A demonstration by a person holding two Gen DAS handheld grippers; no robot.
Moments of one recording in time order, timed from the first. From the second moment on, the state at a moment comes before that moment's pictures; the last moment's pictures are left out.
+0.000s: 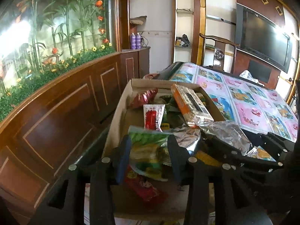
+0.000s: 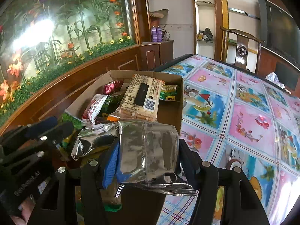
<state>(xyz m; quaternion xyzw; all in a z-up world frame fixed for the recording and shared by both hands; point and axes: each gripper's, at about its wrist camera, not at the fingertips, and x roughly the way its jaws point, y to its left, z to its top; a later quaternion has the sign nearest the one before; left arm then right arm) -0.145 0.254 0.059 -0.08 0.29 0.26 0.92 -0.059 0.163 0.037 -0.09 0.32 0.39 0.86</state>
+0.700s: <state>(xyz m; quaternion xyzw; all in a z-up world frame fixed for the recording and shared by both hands) -0.162 0.242 0.088 -0.07 0.26 0.26 0.93 -0.082 0.117 0.064 -0.07 0.26 0.42 0.87</state>
